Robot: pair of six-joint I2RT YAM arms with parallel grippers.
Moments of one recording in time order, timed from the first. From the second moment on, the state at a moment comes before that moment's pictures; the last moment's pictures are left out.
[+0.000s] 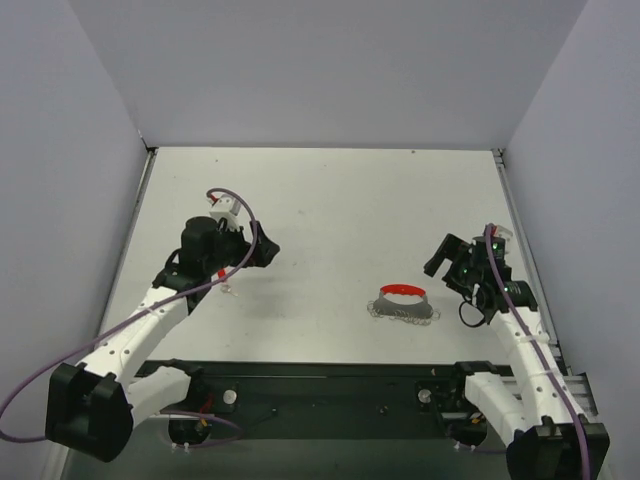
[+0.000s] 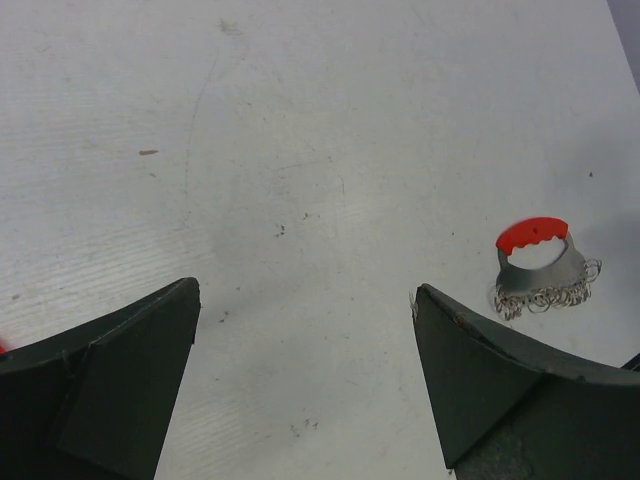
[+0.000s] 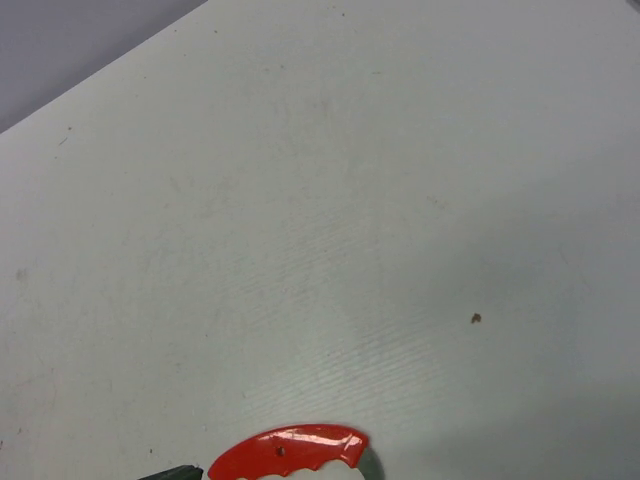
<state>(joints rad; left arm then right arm) -0.33 1.06 0.69 -0.08 0.22 -0.39 0.04 0.87 0.65 -0.57 0.01 0.52</state>
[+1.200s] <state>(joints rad) -0.79 1.82 1.01 0.06 0.59 -0.58 0.04 0.82 0.51 -0.76 -0.04 0.64</state>
